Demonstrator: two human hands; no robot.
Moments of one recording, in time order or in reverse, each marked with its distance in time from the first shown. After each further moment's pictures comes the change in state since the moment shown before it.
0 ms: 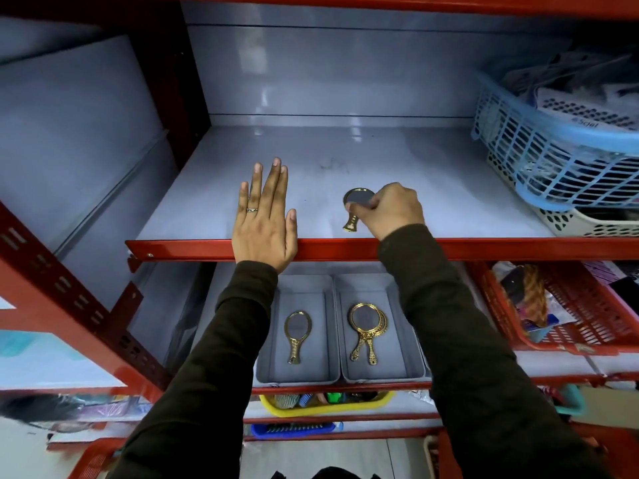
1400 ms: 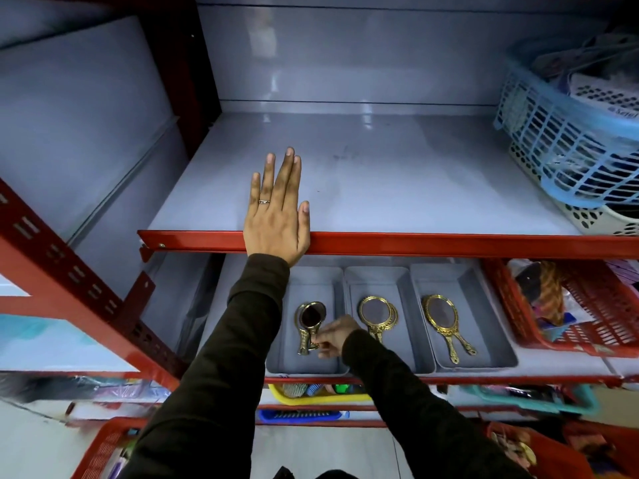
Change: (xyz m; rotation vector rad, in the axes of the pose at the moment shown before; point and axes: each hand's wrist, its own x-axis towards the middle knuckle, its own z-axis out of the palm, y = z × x) left_hand -0.001 -0.001 0.001 -0.014 -0.008 -0.004; right_hand -0.093 0.102 0.185 0.470 -0.803 0.732
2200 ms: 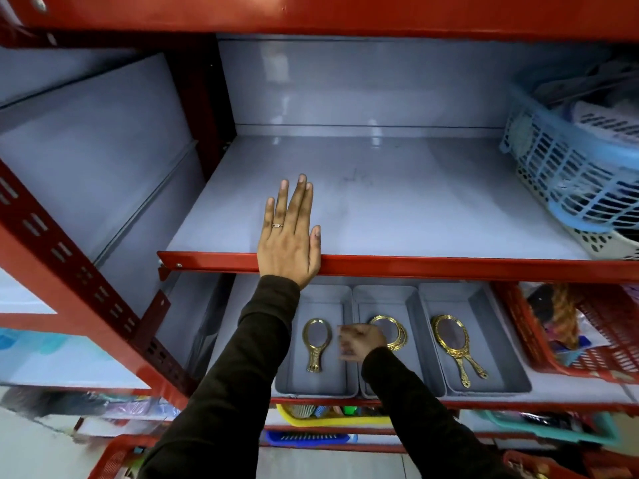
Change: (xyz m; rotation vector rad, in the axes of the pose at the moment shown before) left_hand -0.002 -0.004 -0.005 -0.009 -0.078 0.023; right_hand 0.029 0.008 -0.020 0.266 0.128 -0.189
